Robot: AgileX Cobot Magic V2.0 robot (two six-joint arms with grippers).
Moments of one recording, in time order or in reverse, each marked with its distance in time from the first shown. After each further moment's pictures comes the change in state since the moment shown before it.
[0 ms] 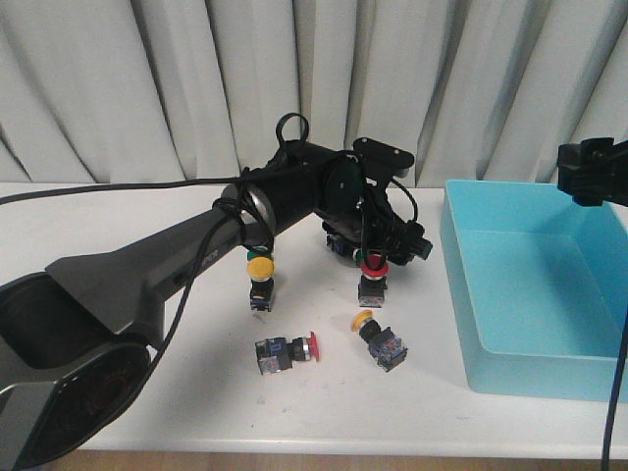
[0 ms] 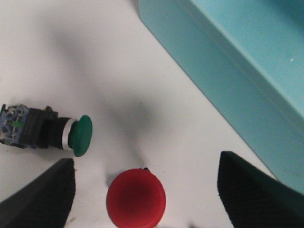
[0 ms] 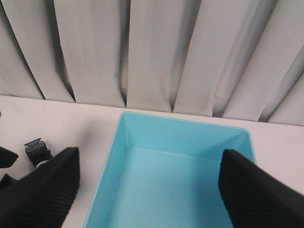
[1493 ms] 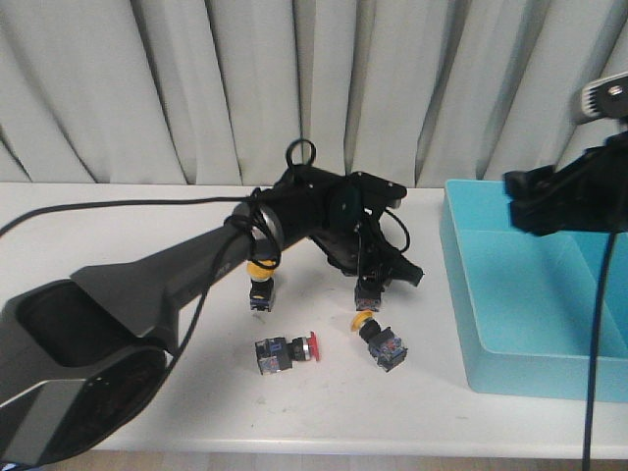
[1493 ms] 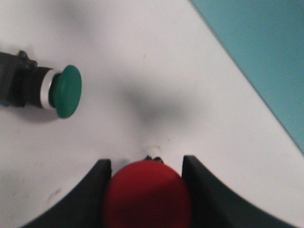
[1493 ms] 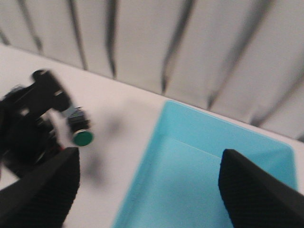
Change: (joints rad) left arm 0.007 0.044 -0.012 -0.020 0.086 -0.020; right arm 0.177 0.000 0.000 0.014 0.064 -0.161
